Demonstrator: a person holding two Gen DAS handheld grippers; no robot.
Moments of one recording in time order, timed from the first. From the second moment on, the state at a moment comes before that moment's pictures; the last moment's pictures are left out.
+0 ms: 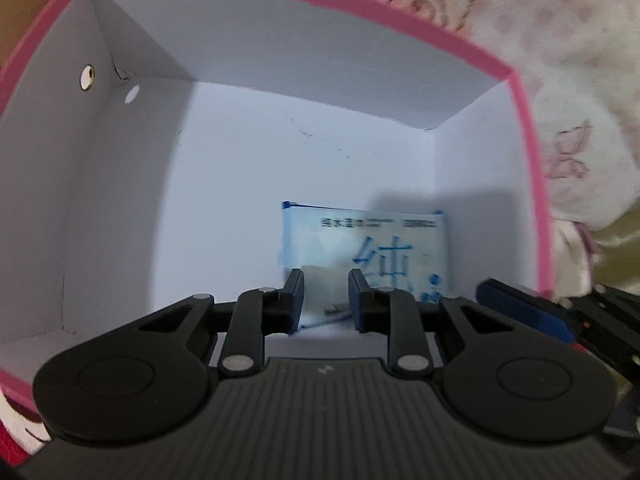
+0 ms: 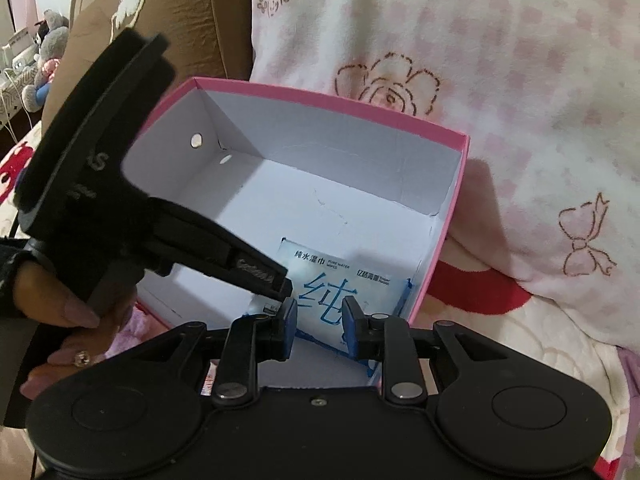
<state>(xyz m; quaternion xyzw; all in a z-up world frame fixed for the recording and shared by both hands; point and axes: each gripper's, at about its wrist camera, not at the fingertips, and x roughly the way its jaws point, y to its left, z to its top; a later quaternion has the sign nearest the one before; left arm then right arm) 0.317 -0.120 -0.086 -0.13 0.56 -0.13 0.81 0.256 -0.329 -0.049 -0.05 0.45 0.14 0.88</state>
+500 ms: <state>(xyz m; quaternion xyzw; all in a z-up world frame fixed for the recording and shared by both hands) 0.247 -0.085 0.025 -0.10 0.50 -0.16 0.84 0.205 -0.312 0.001 -0.06 0.42 0.17 0.89</state>
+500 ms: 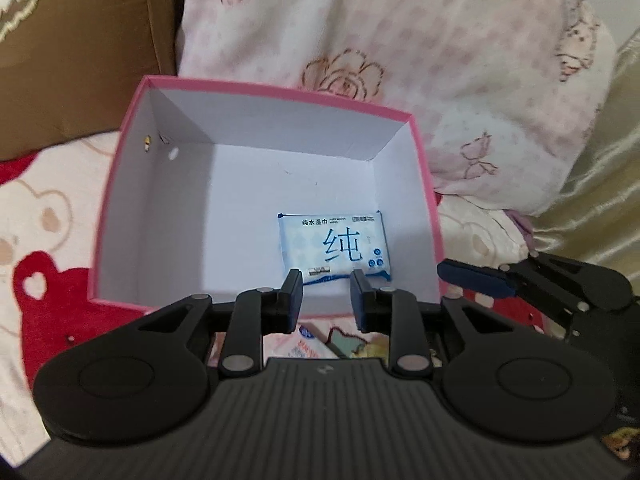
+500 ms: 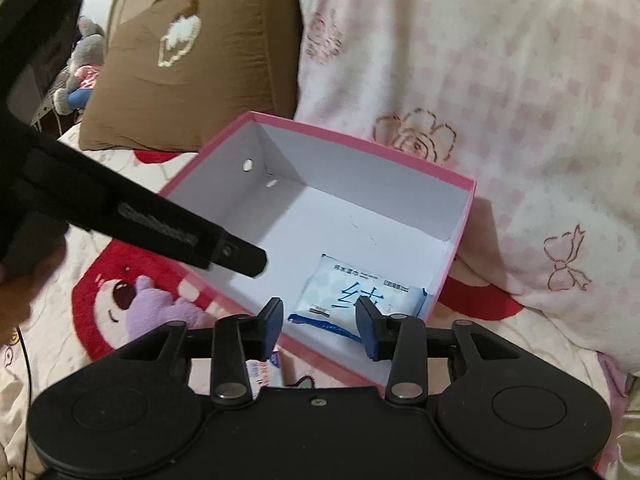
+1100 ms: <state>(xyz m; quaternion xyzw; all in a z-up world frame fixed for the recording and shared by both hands) 0.164 -0.054 0.098 -0.06 0.47 -0.20 0.86 0.137 -0.310 0.060 -0.02 0.40 0.22 0.89</state>
